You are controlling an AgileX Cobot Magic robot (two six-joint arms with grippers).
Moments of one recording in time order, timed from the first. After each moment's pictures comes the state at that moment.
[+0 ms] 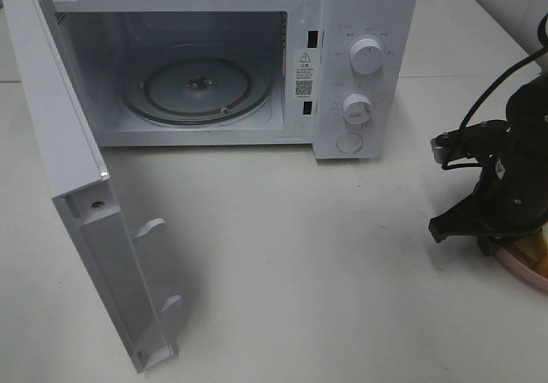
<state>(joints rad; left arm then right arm) 0.02 0.00 -0.52 -0.09 1.08 0.11 0.22 1.81 -0.81 -0.38 0.50 0.33</state>
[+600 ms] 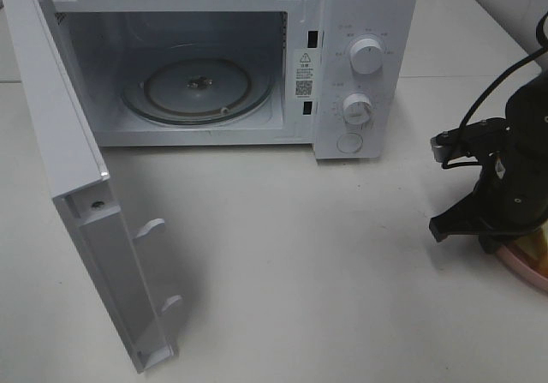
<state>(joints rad) 0.02 0.00 -0.52 -0.09 1.08 0.11 0.22 1.81 -0.81 -0.41 0.50 0.35</state>
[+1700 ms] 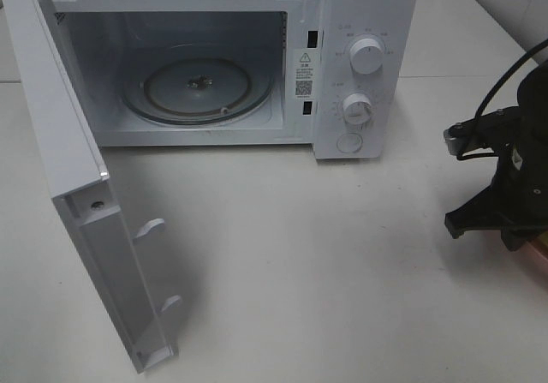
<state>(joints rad) 0.02 0.00 -0.52 -0.09 1.08 0.11 0.25 1.71 -0.81 -0.44 0.64 0.40</state>
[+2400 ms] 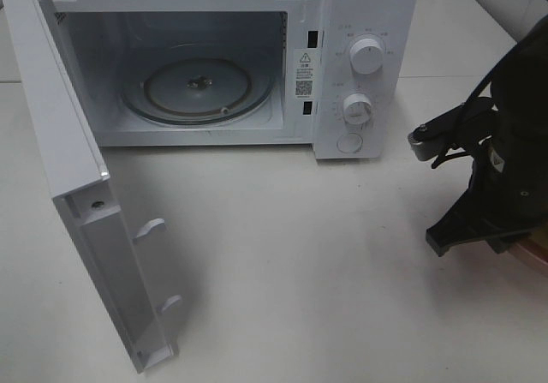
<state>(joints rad) 0.02 0.00 -0.52 -0.09 1.08 0.11 0.46 1.60 -0.81 -0.45 0.81 0.40</state>
